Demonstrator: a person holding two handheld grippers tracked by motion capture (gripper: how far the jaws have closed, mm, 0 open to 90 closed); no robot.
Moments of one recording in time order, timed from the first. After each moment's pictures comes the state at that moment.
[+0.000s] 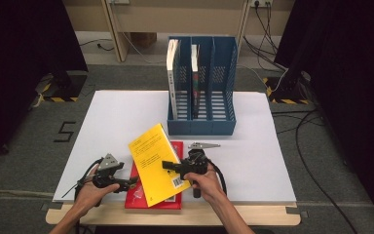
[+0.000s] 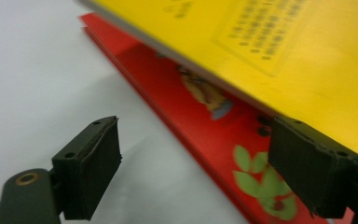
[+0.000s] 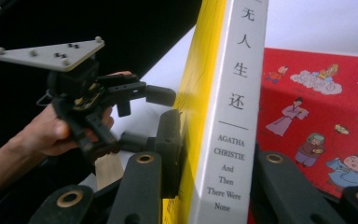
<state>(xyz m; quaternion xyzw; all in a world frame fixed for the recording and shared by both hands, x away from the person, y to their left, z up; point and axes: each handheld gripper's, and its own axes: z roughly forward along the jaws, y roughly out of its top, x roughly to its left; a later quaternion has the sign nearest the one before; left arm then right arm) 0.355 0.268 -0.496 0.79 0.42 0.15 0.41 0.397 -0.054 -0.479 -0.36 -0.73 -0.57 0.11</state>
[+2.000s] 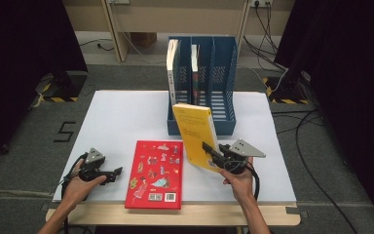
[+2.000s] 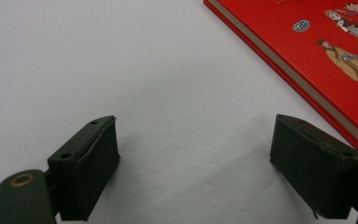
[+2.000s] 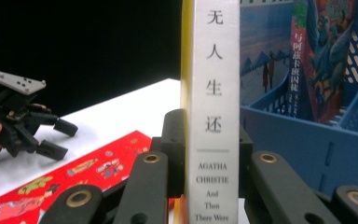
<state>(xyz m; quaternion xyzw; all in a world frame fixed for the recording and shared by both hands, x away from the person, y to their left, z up) 0.372 0.310 -0.506 0.78 0.47 0.20 0.36 0.383 -0.155 -0.447 -0.30 -0.69 -0.62 -0.20</state>
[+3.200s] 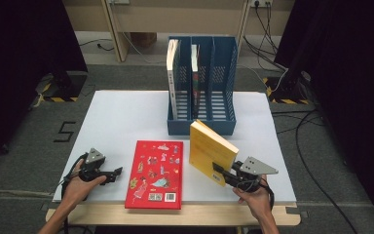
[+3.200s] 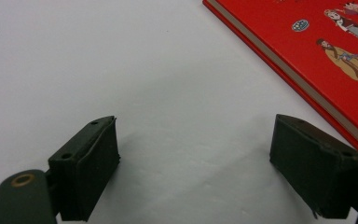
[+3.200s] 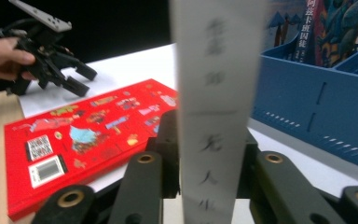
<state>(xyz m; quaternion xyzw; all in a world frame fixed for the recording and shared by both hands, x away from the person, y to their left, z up) 0.371 0.309 -0.506 0.78 0.46 0.21 0.36 0.345 -0.191 -0.465 -0.27 -0.74 -0.59 -0.18</state>
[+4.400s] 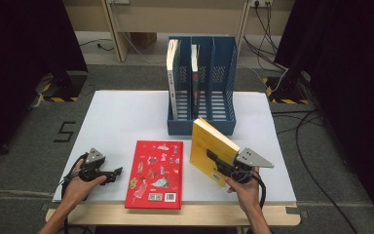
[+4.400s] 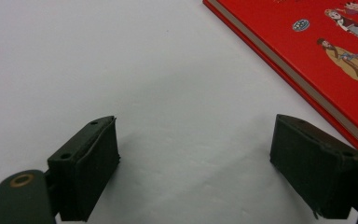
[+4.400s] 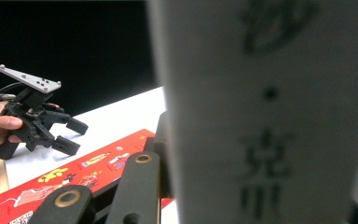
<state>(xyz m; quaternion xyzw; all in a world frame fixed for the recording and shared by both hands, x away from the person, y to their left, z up) 0.372 0.309 -0.506 0.78 0.46 0.21 0.36 0.361 -0.168 -0.451 -0.30 -0.68 -0.64 -0.20</state>
